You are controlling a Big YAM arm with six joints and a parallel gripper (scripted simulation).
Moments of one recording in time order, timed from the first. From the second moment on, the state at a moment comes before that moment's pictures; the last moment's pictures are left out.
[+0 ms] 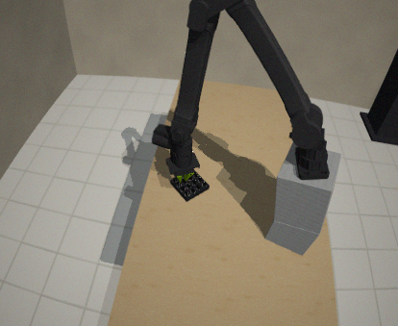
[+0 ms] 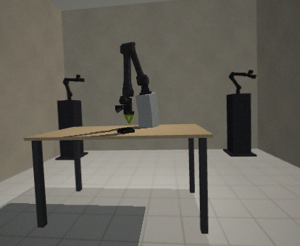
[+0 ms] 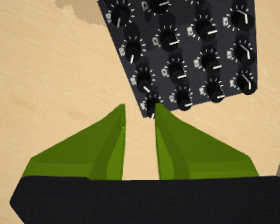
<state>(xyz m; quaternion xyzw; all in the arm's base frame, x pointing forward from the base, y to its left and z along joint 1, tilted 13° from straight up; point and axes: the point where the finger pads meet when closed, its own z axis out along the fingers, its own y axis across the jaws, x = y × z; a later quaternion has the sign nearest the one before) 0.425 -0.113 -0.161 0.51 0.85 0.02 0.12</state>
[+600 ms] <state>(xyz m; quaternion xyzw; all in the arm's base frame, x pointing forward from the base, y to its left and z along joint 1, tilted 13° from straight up) 0.430 -0.114 -0.182 0.51 0.85 0.02 0.12</state>
